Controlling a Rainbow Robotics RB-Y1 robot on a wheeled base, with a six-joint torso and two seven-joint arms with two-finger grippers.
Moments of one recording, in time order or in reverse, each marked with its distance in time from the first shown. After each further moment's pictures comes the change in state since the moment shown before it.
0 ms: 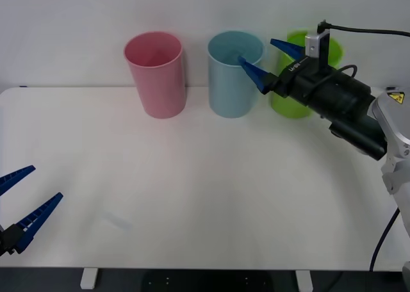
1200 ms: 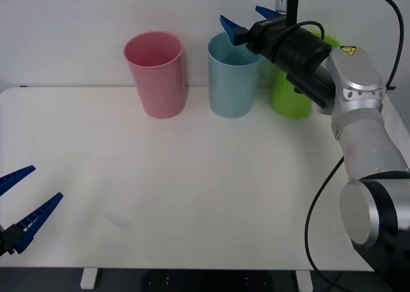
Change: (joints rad) right arm -0.407 0.215 -0.223 0.451 0.258 0.101 -0.006; left arm 0.000 0.000 0.000 0.000 0.000 0.000 0.000
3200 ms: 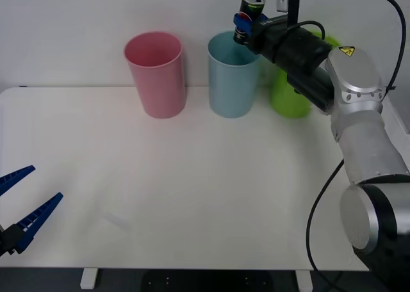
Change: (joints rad) right arm 0.007 0.017 -0.006 -0.034 0.070 0.038 -0.071; left arm 0.000 0.000 0.000 0.000 0.000 0.000 0.000
